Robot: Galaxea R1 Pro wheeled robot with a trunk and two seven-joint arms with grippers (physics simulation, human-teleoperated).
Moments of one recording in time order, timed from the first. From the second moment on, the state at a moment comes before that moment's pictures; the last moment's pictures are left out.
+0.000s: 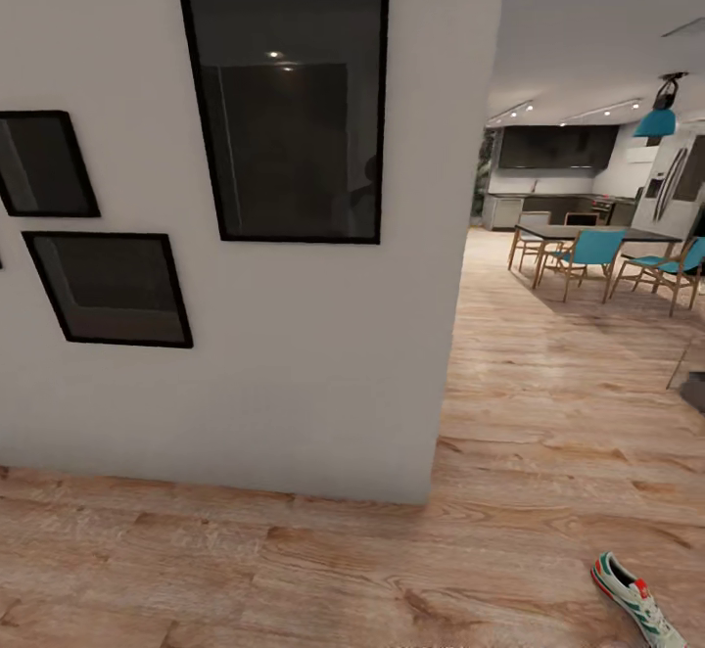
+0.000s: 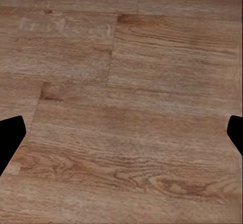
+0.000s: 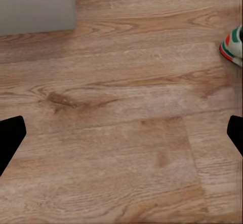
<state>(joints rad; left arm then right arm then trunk) -0.24 0.05 0.01 -0.24 0.00 -0.32 0.02 -0.03 -0.16 -0.03 -0.62 -0.26 -0.24 0.01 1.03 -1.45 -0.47</state>
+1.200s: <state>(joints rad) -0.24 0.05 0.01 -0.24 0.00 -0.32 0.02 -0.03 -0.16 -0.03 -0.62 -0.26 -0.24 0.00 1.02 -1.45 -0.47</state>
